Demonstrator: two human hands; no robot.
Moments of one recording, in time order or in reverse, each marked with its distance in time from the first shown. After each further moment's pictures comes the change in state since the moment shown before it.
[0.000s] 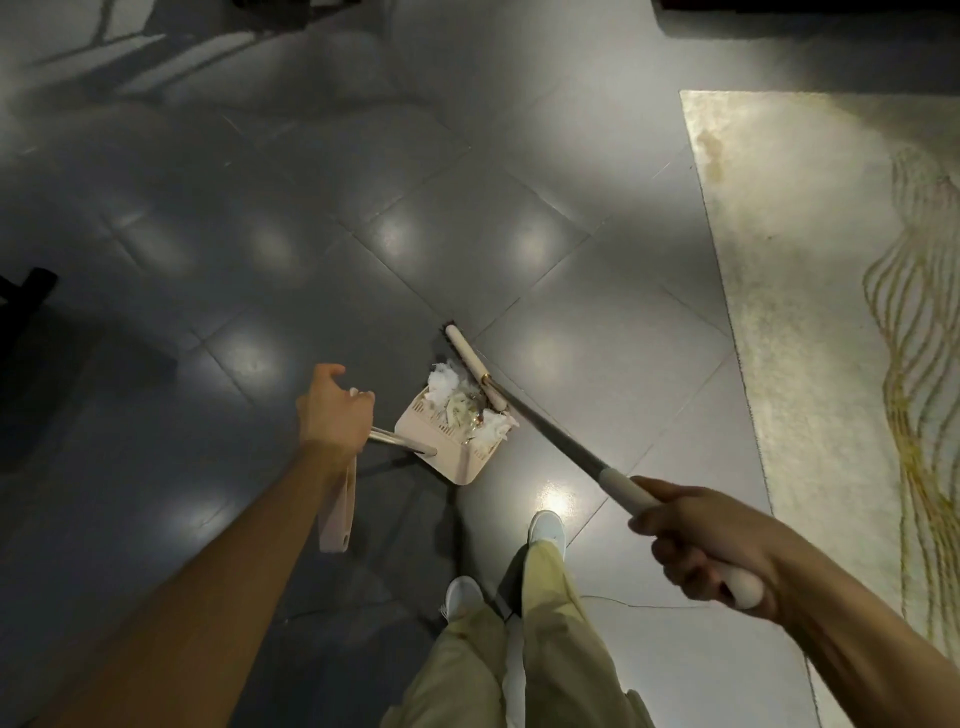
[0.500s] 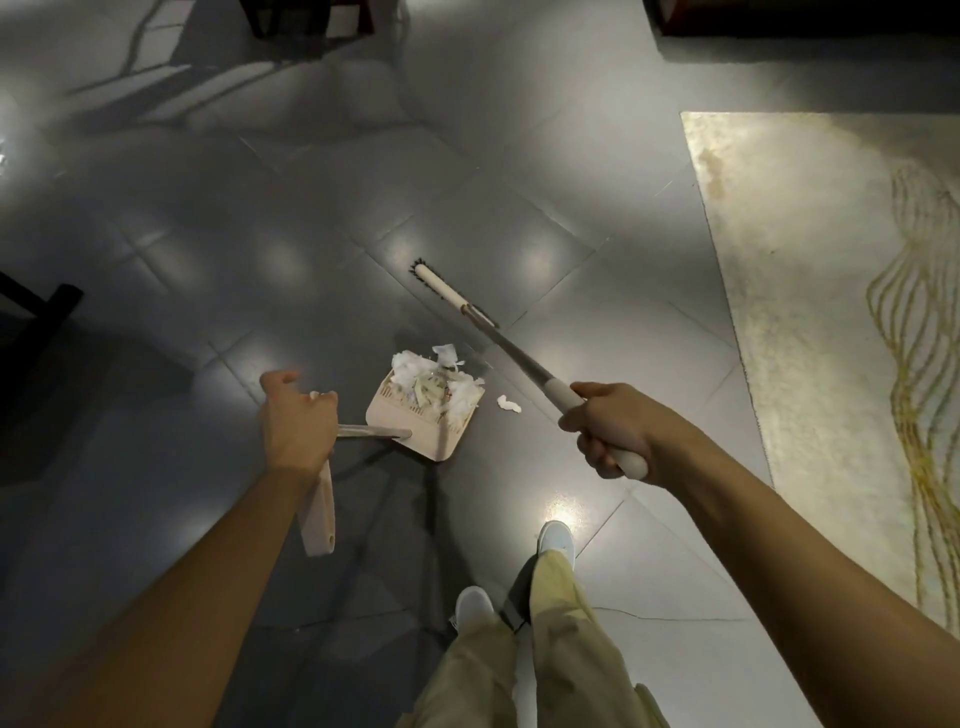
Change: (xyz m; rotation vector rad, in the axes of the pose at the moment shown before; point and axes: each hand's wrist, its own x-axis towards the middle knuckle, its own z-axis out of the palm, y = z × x) left_hand 0.003 -0.019 -0.046 -0.203 0.105 -0.015; right_hand 0.021 -0.069 0.058 -0.236 0.056 -0.265
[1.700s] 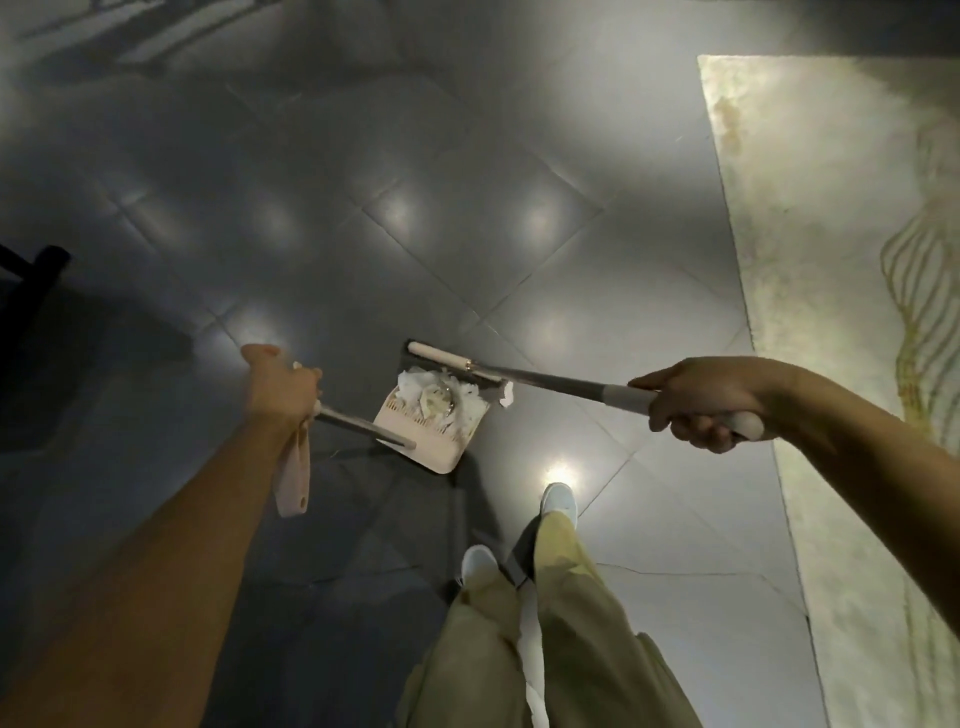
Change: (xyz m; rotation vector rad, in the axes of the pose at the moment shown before) left_hand 0.030 -0.005 -0.019 0.120 -0.038 -0.053; right_hand 0.003 -0.004 -0.052 -0.410 -0.152 0.275
